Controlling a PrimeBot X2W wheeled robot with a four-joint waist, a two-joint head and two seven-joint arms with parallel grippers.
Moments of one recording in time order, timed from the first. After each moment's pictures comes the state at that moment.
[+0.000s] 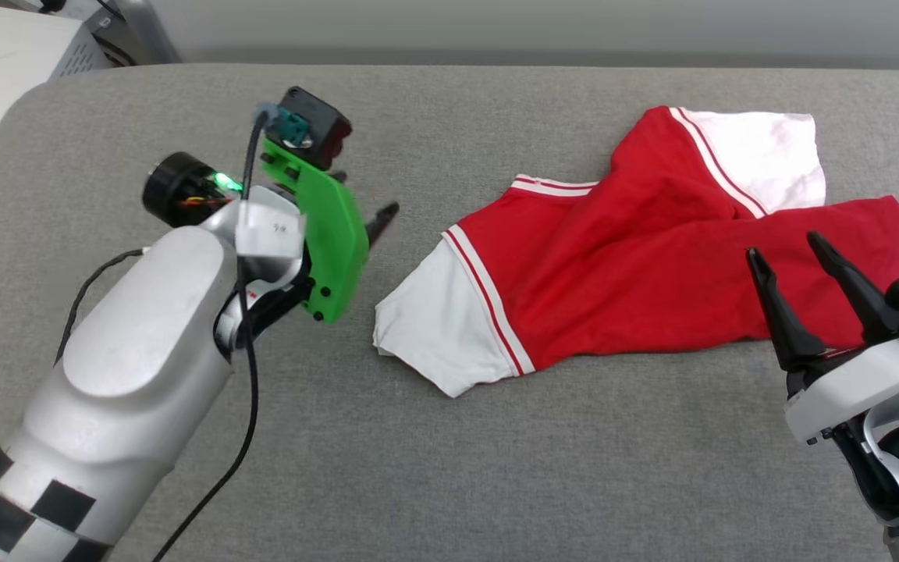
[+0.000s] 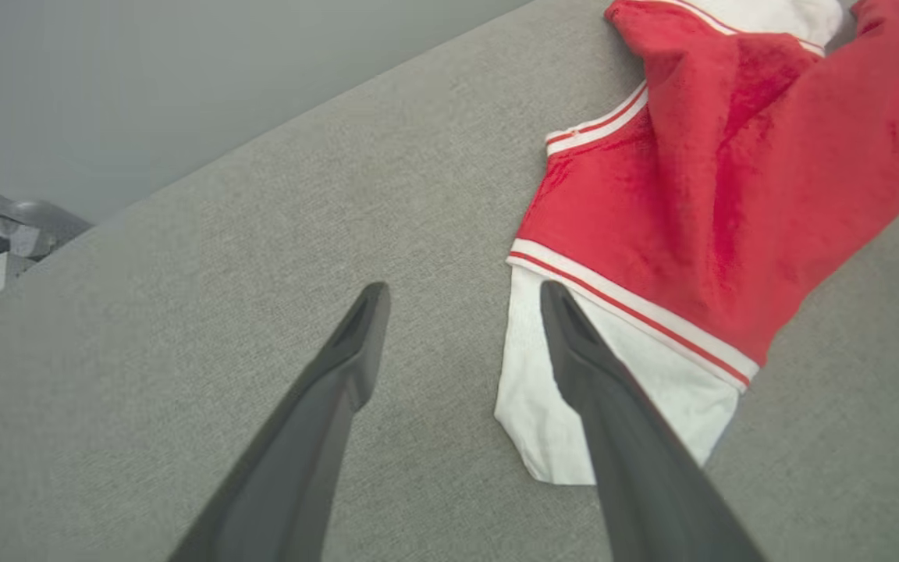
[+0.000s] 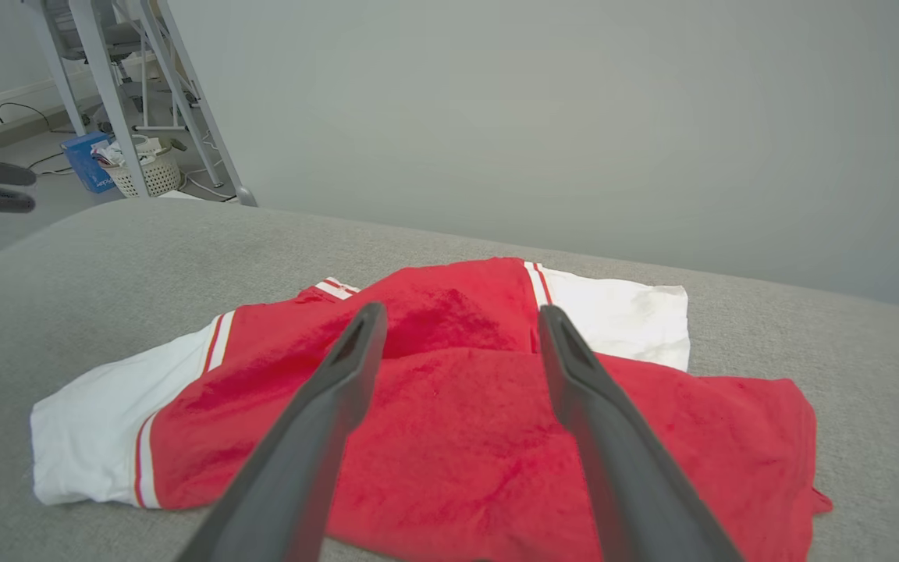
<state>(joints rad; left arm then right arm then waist) -0.83 0.43 -0.68 0.28 -0.65 -0.13 0.54 -0.20 -0.36 0.15 -0.01 0.41 0.13 -0.02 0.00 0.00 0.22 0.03</state>
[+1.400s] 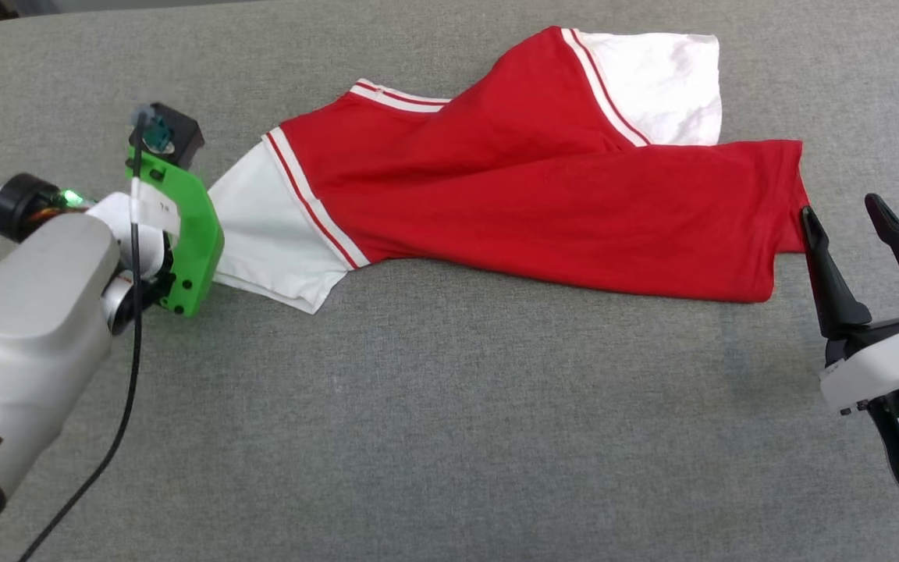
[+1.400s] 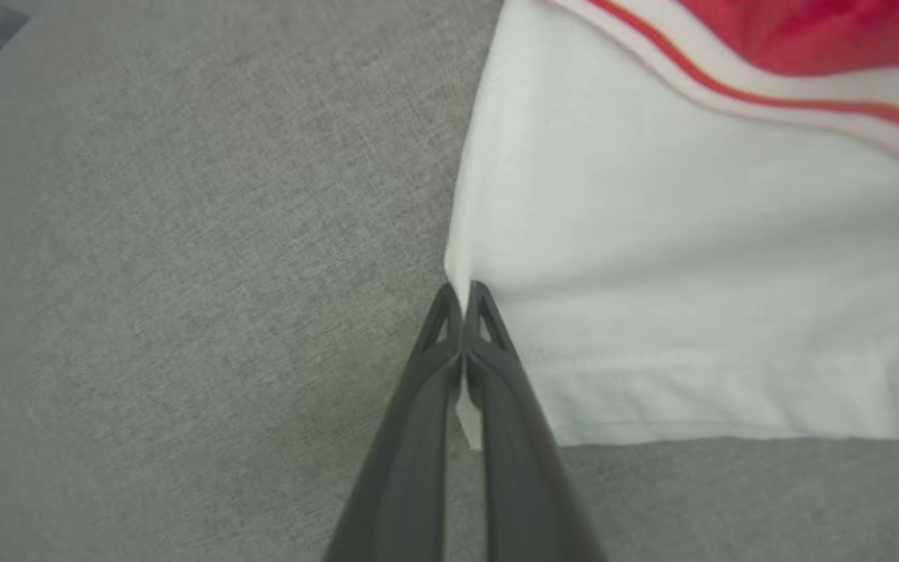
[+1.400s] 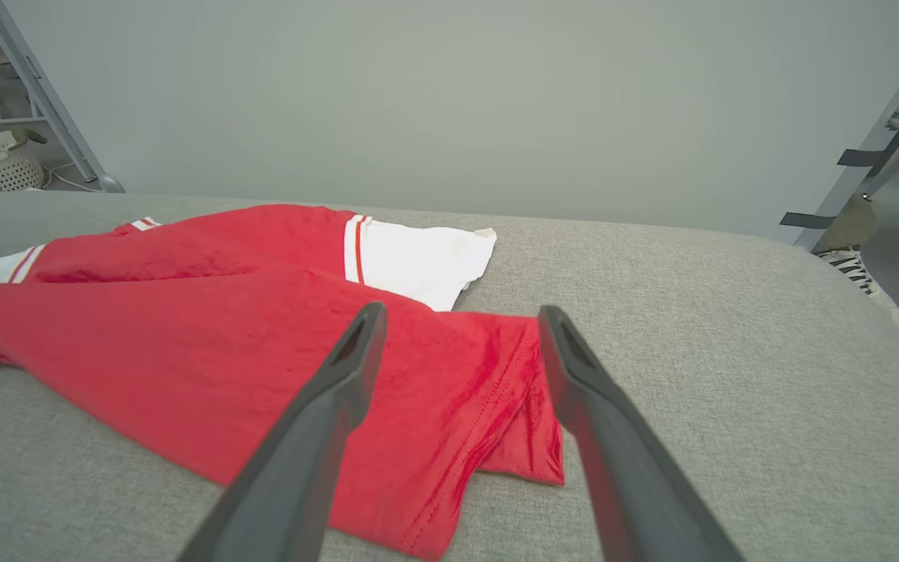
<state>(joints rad) -1.07 0.60 -1.12 0.74 -0.90 -0.12 0.40 -0.21 -0.32 0.03 -0.05 0.35 0.13 -0.01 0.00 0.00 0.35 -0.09</state>
